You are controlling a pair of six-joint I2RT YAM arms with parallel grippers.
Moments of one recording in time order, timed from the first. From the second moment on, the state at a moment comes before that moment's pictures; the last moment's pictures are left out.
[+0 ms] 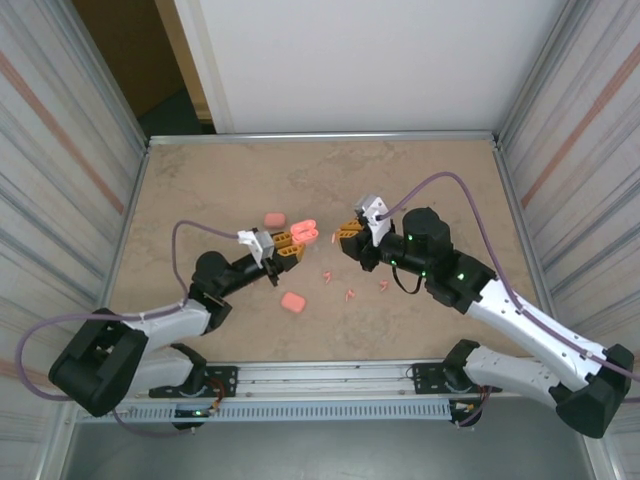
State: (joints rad) left arm -0.56 1.21 0.28 1.10 0.51 -0.08; right arm 0.81 0.97 0.88 -0.18 -0.17 0.04
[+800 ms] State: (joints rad) left arm -0.58 1.25 0.31 1.15 0.53 -0.11; right arm 0.88 1.20 0.95 0.00 -0.13 -0.02
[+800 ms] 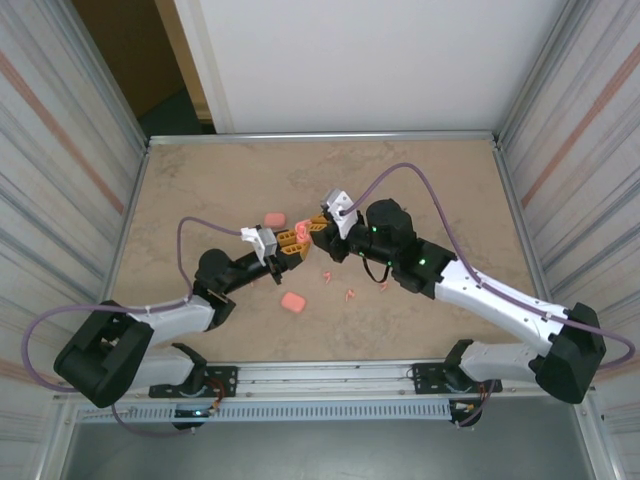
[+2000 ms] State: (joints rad) left arm -0.58 1.26 0.31 1.16 0.53 -0.13; right arm 0.91 1.24 0.96 -0.02 -0.09 -0.06
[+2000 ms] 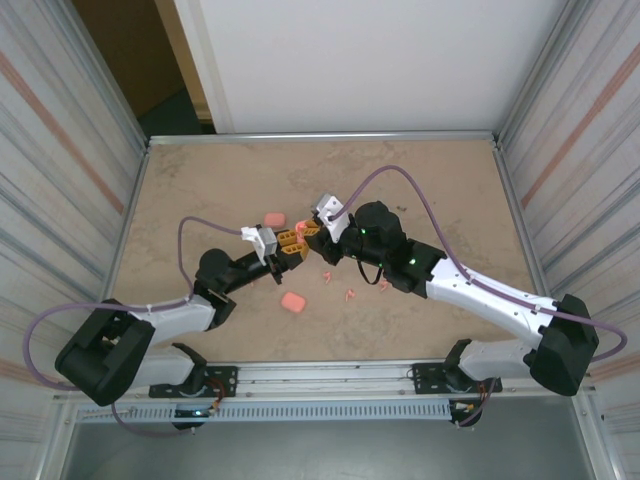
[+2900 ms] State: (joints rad) left arm -0.58 1.26 0.31 1.18 0.49 -0.13; right arm 0.78 1.14 1.04 -0.12 -0.16 0.11
